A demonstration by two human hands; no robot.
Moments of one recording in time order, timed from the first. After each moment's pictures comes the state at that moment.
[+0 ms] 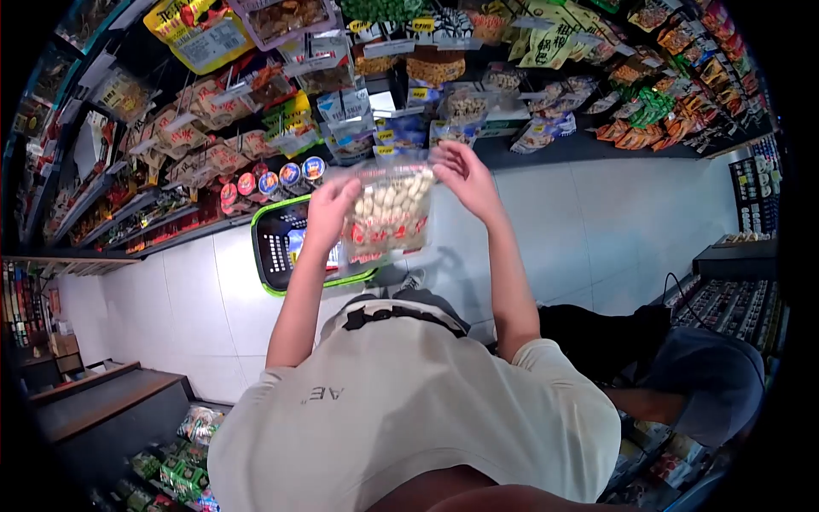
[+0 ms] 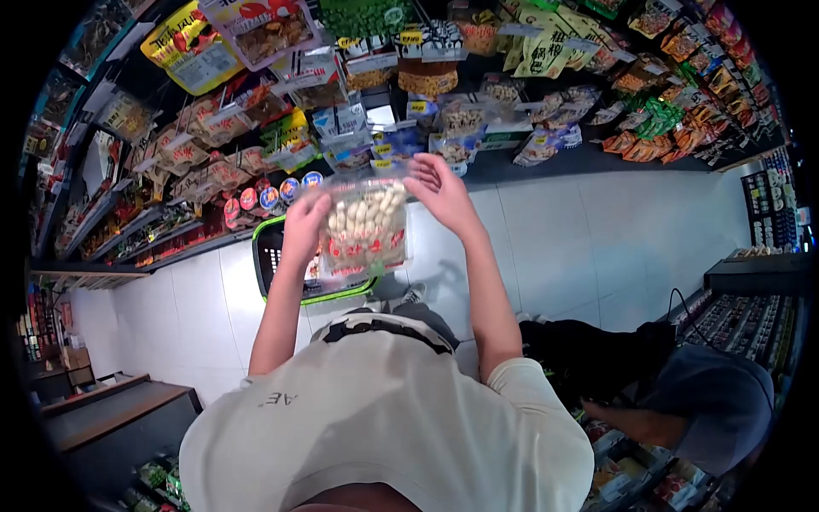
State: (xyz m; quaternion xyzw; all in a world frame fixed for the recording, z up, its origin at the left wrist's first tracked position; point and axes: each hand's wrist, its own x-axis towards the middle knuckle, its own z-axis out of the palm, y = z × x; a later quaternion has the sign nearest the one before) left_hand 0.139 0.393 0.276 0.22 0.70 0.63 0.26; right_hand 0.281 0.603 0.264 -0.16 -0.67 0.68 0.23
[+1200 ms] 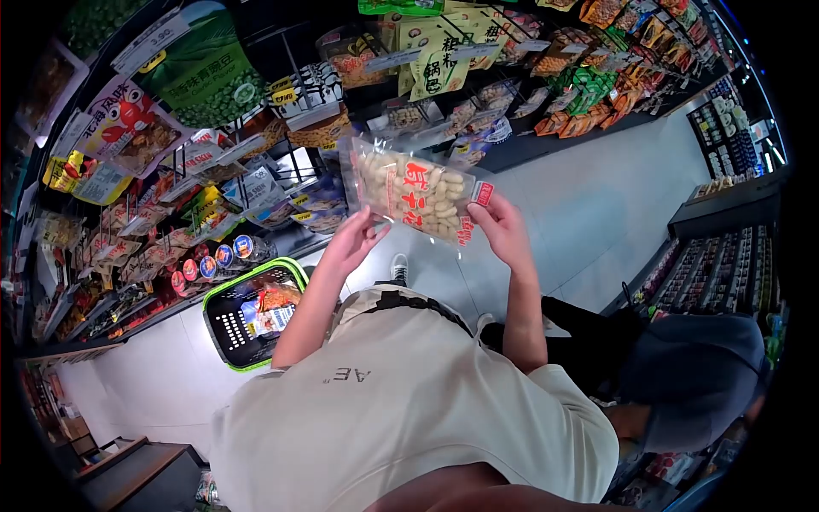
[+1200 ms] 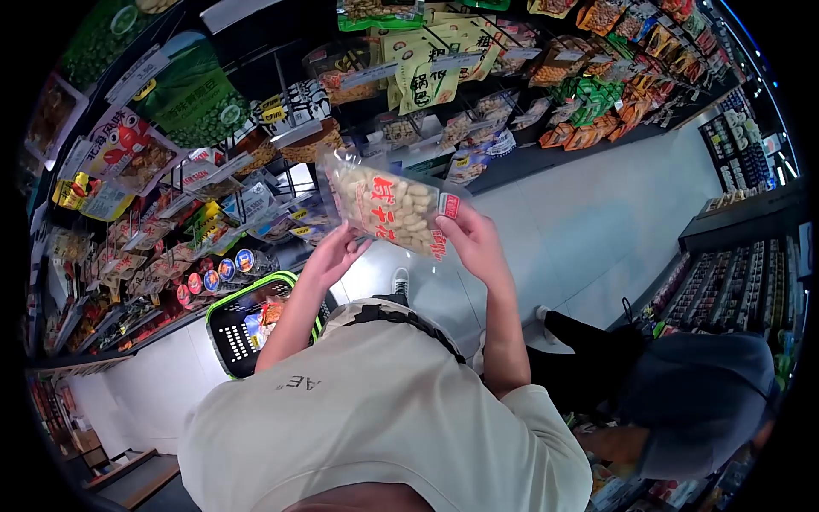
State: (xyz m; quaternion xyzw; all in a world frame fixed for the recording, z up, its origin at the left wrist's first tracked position) left_hand 0.195 0.675 0.176 0.07 0.23 0.71 0.66; right_hand 0.423 0.814 0.326 -0.31 -0.62 0.66 0.30
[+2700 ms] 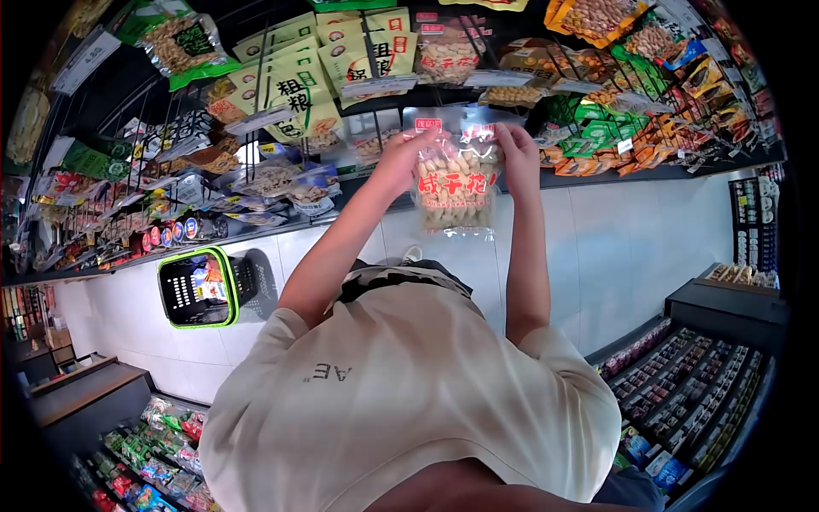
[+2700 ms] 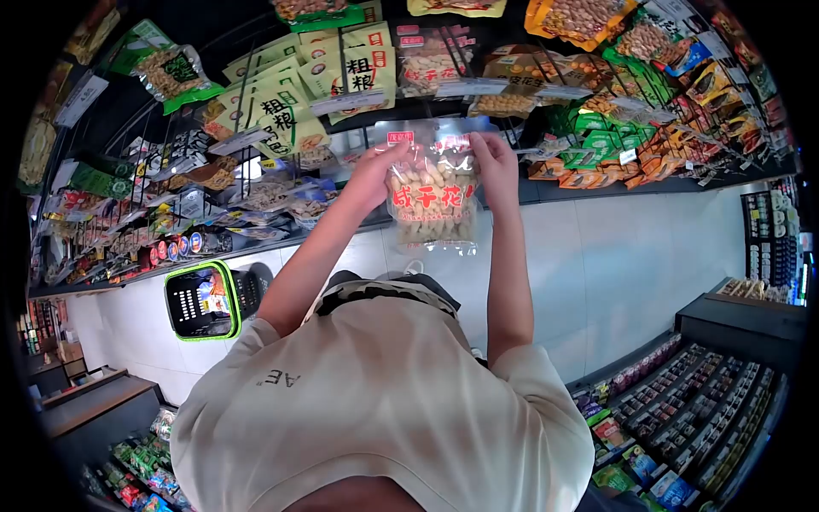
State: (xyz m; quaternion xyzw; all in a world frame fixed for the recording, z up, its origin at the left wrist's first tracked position) left_hand 0.385 1.200 0.263 0.12 0.40 0.73 0.55; right_hand 0.526 1.349 0.265 -0.31 -0.60 0.66 0.33
